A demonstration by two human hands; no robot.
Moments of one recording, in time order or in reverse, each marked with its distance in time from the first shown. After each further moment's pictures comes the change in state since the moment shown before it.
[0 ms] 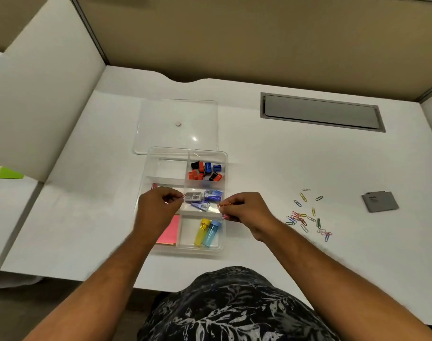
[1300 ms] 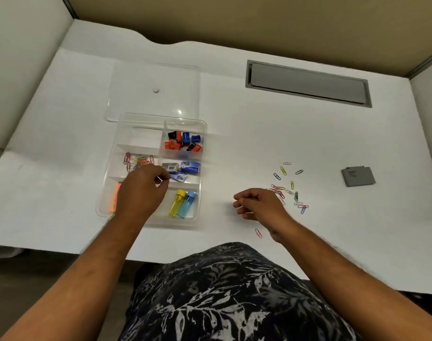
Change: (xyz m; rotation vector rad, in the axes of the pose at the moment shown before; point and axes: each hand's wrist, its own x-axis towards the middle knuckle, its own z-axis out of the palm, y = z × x) left_hand -0.032 0.009 0.031 0.327 -0.010 0.159; right_hand -0.051 0.055 -0.086 -0.103 0.024 0.044
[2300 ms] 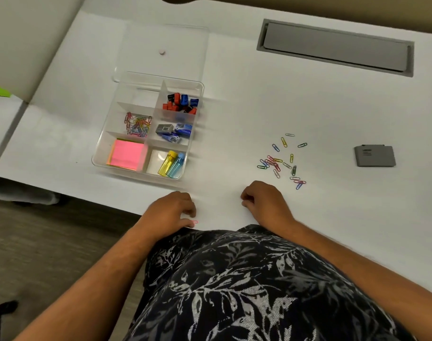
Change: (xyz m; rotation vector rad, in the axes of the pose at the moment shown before) left_hand -0.132 0.034 0.095 0.241 -0.563 0.156; right_hand 0.005 0.100 -0.056 -0.903 -0.063 -0.486
